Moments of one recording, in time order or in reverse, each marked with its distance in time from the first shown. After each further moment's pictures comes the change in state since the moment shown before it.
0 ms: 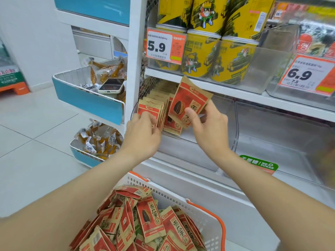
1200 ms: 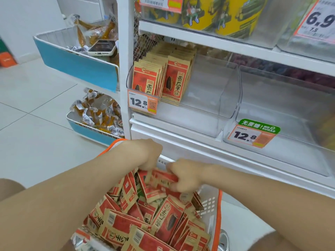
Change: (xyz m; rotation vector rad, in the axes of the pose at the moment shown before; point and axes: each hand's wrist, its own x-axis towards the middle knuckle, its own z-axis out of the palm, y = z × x) left_hand -0.055 -0.028 0.051 0.782 -1.014 0.058; right_hand -0.149 0.035 0.034 -0.398 -1.457 -0.006
